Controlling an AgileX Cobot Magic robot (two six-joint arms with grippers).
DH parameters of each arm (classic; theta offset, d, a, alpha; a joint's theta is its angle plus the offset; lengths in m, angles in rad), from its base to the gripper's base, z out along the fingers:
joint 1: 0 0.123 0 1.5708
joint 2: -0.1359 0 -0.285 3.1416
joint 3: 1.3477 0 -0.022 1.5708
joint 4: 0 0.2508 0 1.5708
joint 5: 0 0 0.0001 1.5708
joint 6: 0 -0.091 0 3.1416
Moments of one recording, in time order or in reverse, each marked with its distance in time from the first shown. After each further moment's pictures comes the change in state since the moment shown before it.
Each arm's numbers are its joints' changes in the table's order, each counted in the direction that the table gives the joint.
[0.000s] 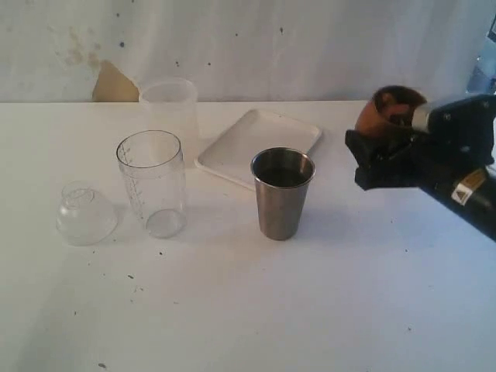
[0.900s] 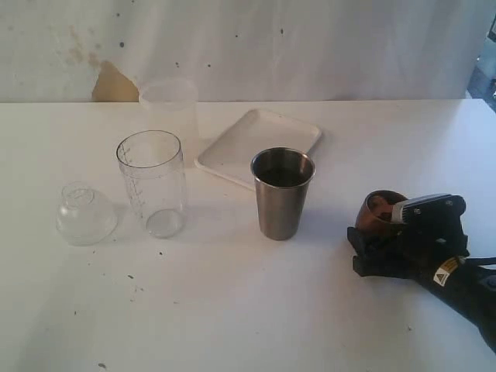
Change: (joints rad) left arm 0.000 0.000 0.000 0.000 0.000 0.000; right arm -0.038 -0.477 0.114 0.098 0.250 0.127
